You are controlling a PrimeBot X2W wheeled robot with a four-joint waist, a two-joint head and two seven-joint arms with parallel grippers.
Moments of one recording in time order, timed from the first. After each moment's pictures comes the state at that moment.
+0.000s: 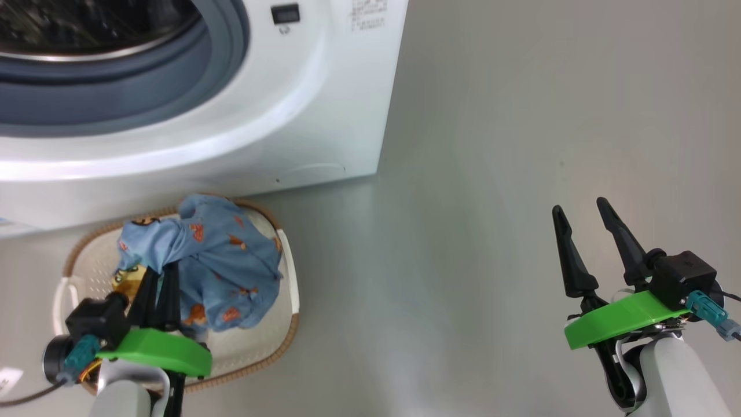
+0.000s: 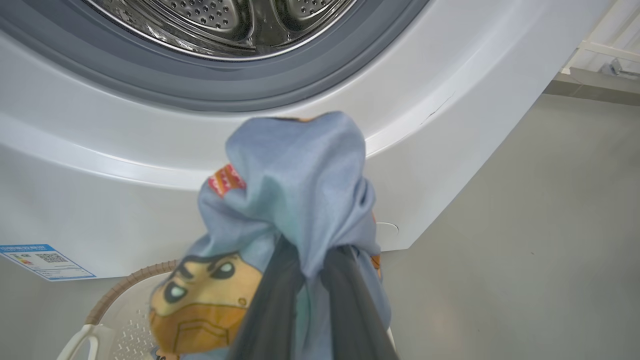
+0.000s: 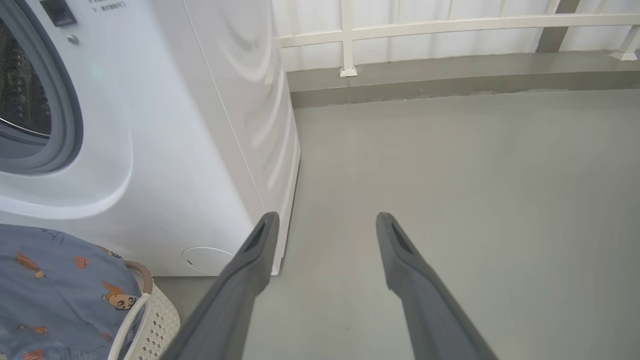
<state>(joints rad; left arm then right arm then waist) -0.30 0.07 -0.04 0.41 -0.23 -0.11 -0.25 -0.26 -0.11 -0.01 0.22 0.20 0.12 -0.26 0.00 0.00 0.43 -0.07</state>
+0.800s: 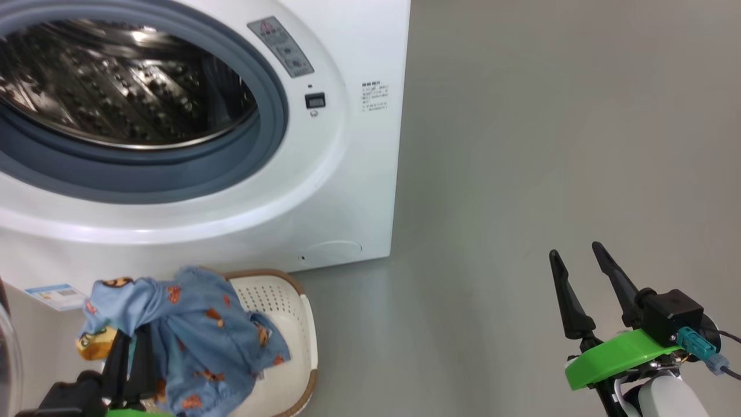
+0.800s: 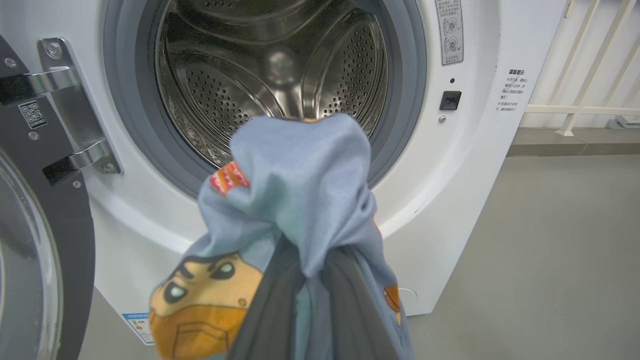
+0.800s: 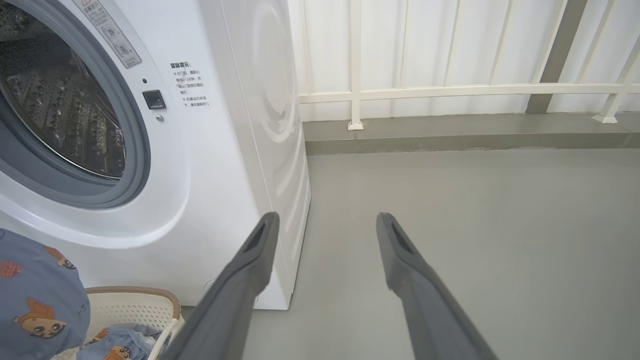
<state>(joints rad) 0.00 0.04 0.06 0.10 -0.13 -0.10 -0.25 -0.17 -0.11 -0.01 0.23 0.18 0.12 -0.26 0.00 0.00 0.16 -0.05</state>
